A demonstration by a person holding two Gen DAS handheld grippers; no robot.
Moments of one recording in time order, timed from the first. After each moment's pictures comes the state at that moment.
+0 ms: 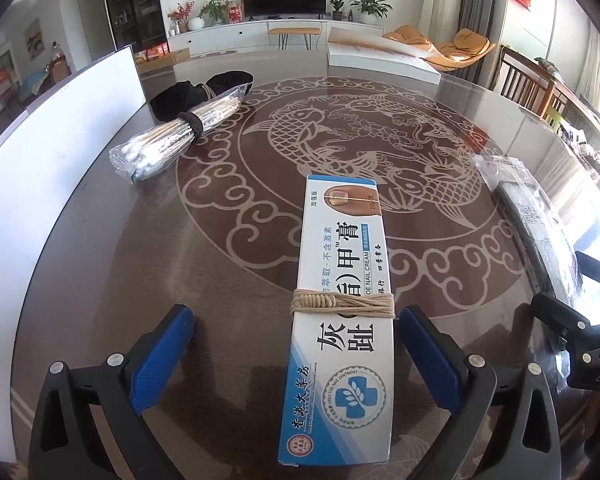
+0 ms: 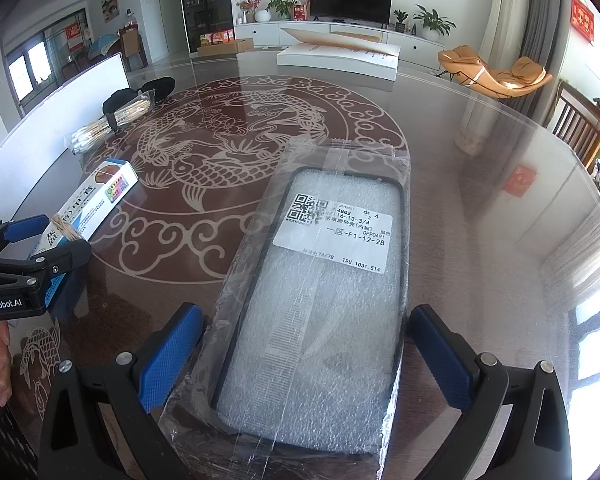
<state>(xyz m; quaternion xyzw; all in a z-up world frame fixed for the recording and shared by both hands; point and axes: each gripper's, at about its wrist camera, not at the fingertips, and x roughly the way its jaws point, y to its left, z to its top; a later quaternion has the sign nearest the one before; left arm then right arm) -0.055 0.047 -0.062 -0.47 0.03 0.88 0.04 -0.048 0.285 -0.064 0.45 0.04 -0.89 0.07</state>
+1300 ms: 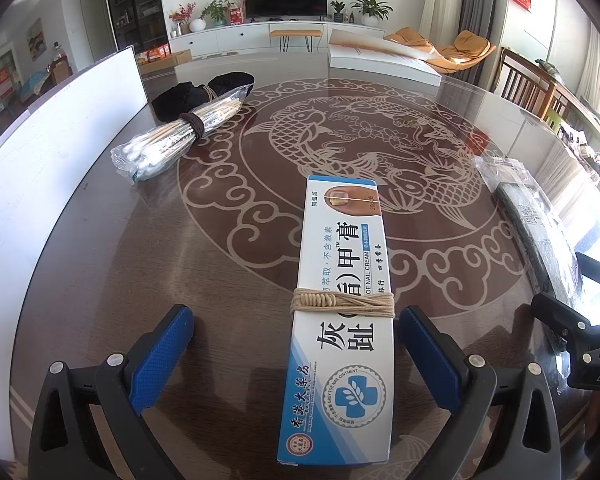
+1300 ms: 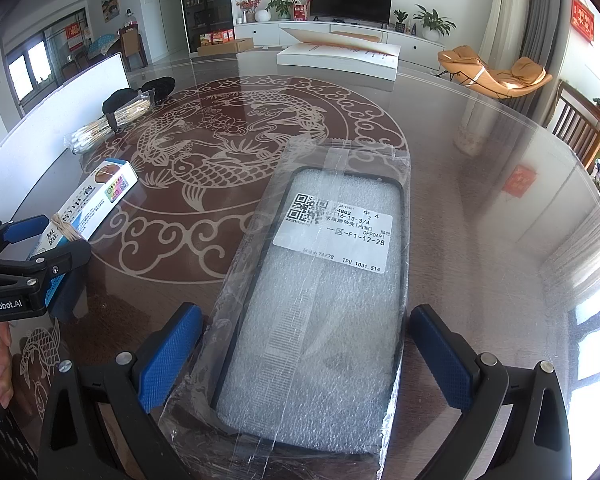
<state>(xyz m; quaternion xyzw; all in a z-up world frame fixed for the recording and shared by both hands) -0.054 0.048 -0.062 -0.47 0.02 0.88 0.04 -0.048 0.285 -0.064 0.45 0.04 -0.89 0.07</state>
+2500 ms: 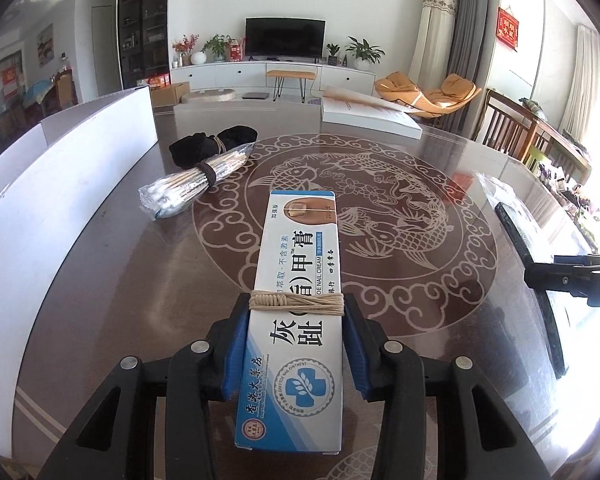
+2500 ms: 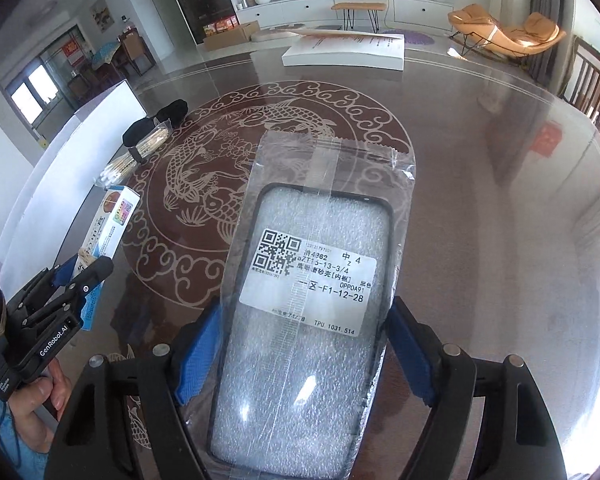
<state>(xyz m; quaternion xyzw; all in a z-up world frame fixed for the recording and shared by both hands) -0.026 0.035 -0.025 -0.39 -0.02 0.92 0.06 -0.069 0.293 -0.012 0.51 -0.03 -0.85 0.11</state>
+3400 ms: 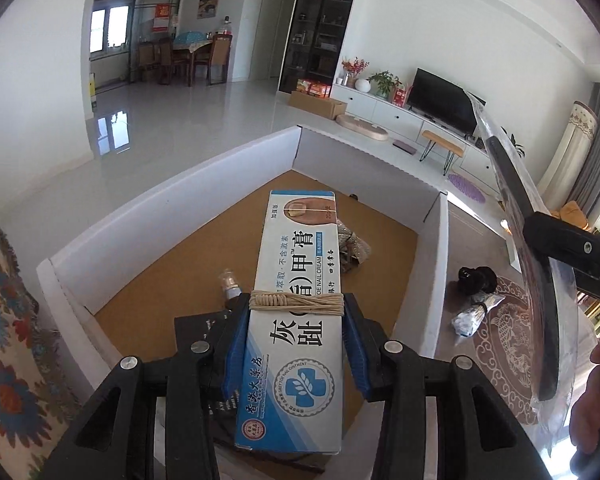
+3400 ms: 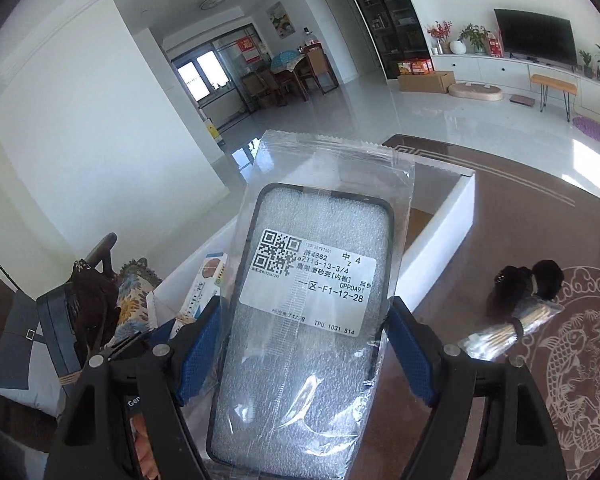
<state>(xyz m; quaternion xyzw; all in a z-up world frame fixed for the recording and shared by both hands) 0.018 -0.299 0.065 -0.36 -0.16 0.90 -0.18 -0.119 -0.106 0.116 0.40 -0.03 -0.81 0.42</state>
